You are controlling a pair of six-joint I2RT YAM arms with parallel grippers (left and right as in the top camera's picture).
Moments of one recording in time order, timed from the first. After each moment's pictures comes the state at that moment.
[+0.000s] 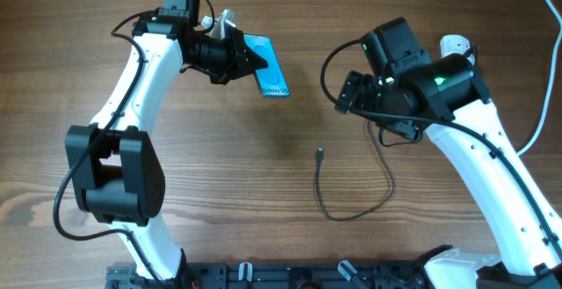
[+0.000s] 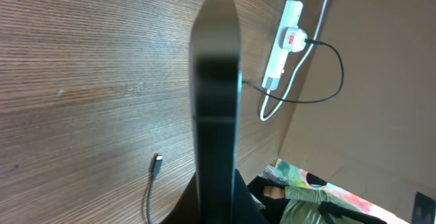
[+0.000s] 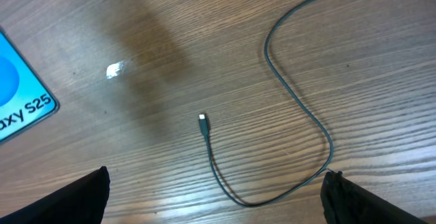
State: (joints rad) left arm -0.12 1.96 1.62 -0.92 0.87 -0.49; right arm 0.44 1.49 1.55 -1.32 0.04 0.79
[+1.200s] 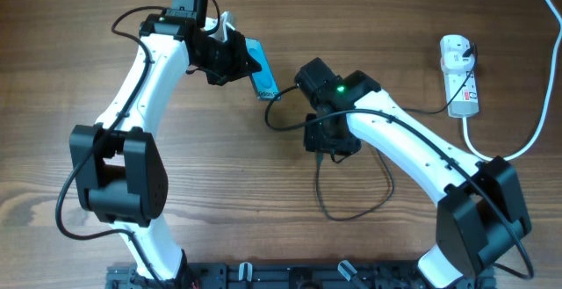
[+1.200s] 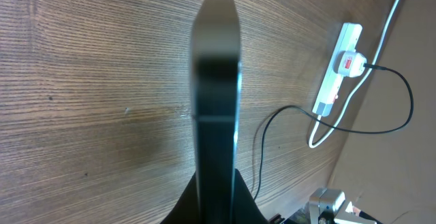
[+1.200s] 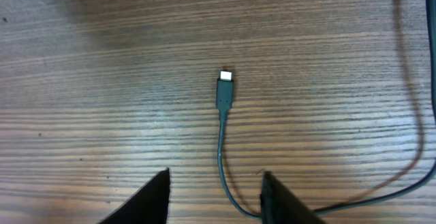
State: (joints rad) left arm -0.15 1.96 1.62 -0.91 0.65 -0.49; right arm 0.61 1.77 1.33 -1.09 -0.08 0.72
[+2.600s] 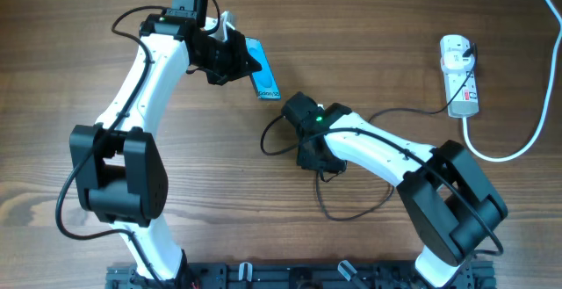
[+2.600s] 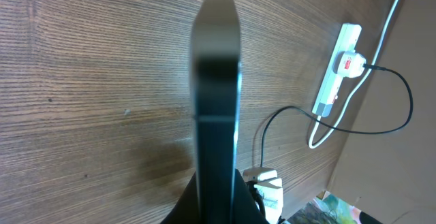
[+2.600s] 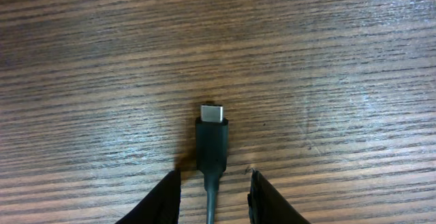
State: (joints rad) left arm -0.15 1.96 1.62 -0.91 0.65 -0.49; right arm 0.70 1.86 1.11 -0.81 0.03 0.83
